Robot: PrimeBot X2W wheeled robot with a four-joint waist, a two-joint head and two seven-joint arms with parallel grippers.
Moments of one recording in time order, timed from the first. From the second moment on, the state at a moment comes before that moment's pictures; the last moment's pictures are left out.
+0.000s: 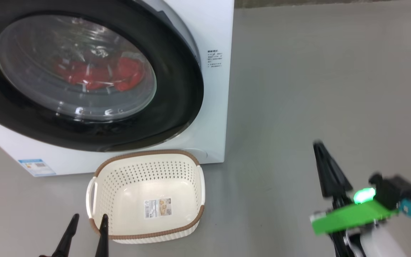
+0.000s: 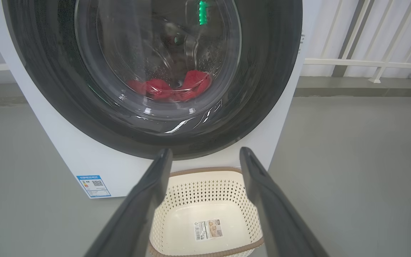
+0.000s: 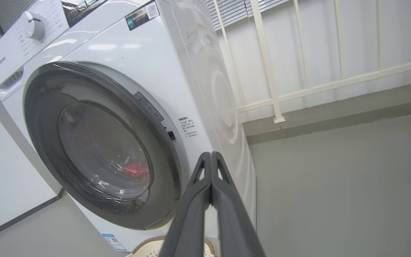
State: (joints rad) left arm 0.08 0.05 0.07 0.17 -0.12 -0.13 -0.25; right arm -0.08 -0.04 0.09 0.16 0.51 0.13 -0.25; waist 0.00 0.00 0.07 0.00
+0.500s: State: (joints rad) left arm -0.01 0.06 -0.02 0.16 -0.17 -0.13 -0.25; right arm -0.55 -0.07 0.22 0.29 0.62 0.13 -0.26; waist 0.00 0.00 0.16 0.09
